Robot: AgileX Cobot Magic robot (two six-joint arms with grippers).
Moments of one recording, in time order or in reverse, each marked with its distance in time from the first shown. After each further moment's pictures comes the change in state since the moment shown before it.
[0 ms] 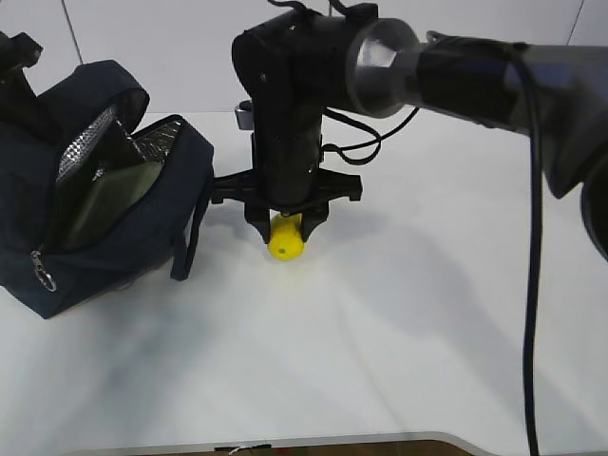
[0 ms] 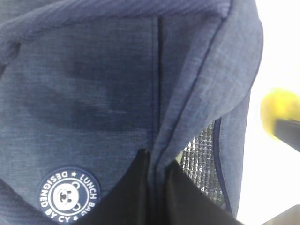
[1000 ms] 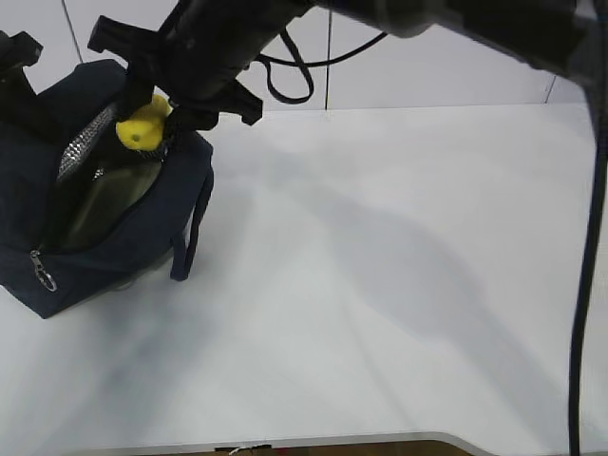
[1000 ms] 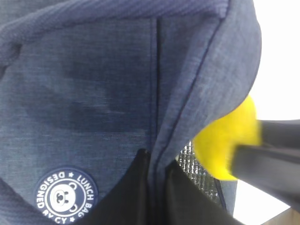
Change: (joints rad) left arm 0.000 0.000 0.000 0.001 -0.010 0.001; right arm 0.000 -0.071 -0.168 0.492 -0.297 -0.253
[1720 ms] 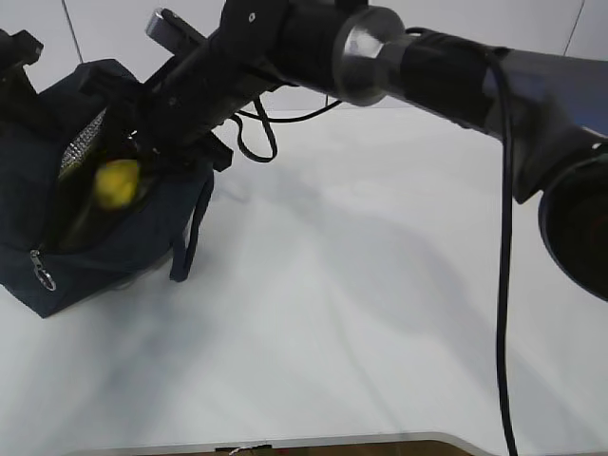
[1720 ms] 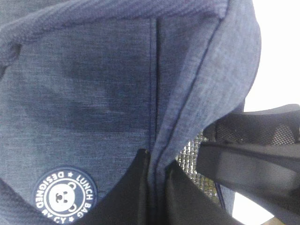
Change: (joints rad) left arm 0.000 0.000 0.000 -0.011 -0.002 0.000; right arm 0.000 0.128 0.000 0.223 -0.130 -0.112
